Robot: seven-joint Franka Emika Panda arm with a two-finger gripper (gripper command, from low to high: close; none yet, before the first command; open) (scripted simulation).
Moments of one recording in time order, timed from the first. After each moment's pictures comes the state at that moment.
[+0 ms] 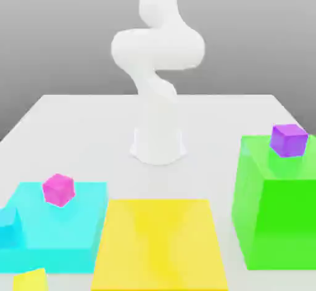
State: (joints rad) arm 0.02 -0.71 -0.05 -2.29 0.02 2.32 0.73
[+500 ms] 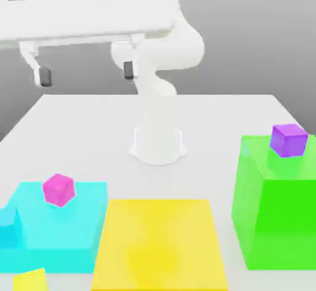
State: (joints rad) arm 0.10 -0.16 -0.30 -2.23 0.20 2.42 0.28
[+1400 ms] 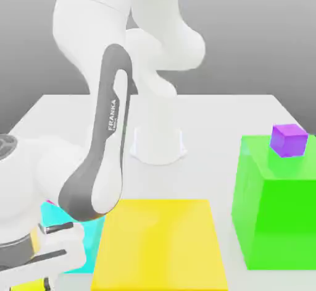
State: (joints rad) arm -0.11 0.59 -0.27 -2.13 0.34 2.68 -0.20
